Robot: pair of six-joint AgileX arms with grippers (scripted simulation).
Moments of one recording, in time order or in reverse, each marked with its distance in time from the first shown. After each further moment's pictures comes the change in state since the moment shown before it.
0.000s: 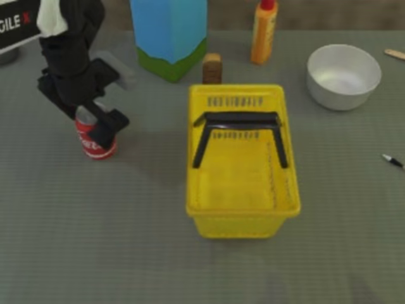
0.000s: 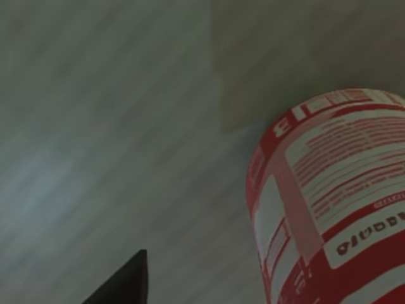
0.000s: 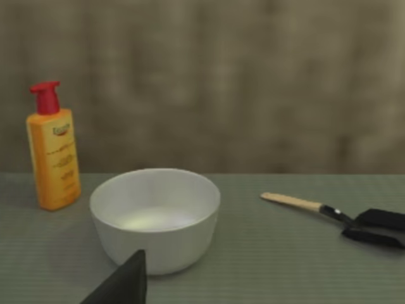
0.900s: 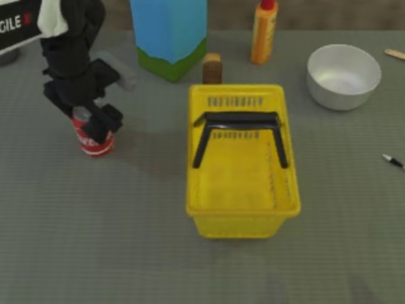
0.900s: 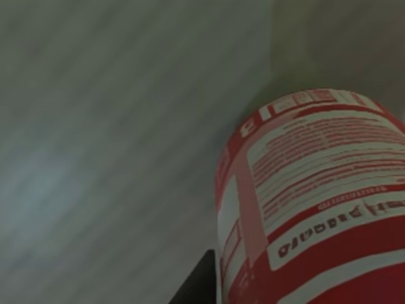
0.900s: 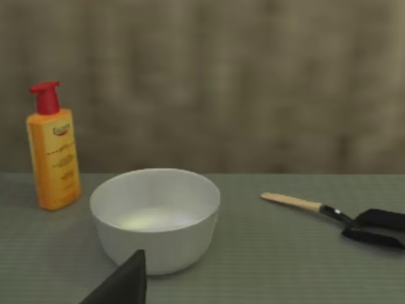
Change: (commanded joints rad) left arm 0.000 0.000 0.000 0.000 0.000 0.000; right arm 0.000 0.000 0.000 0.000 0.000 0.000
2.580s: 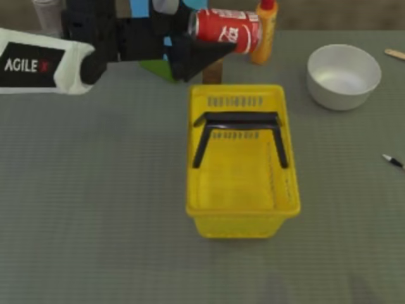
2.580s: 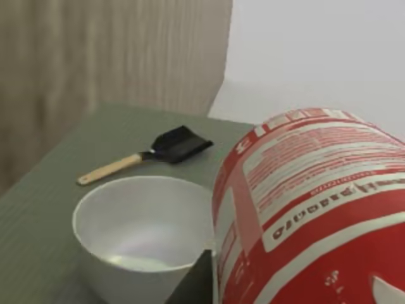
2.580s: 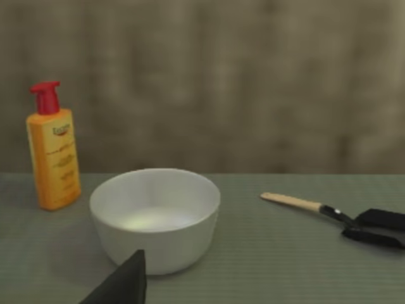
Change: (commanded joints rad) left arm -0.094 -0.152 -0.440 1.652 1.131 -0.511; right arm 0.000 0.000 0.000 0.000 0.000 0.000
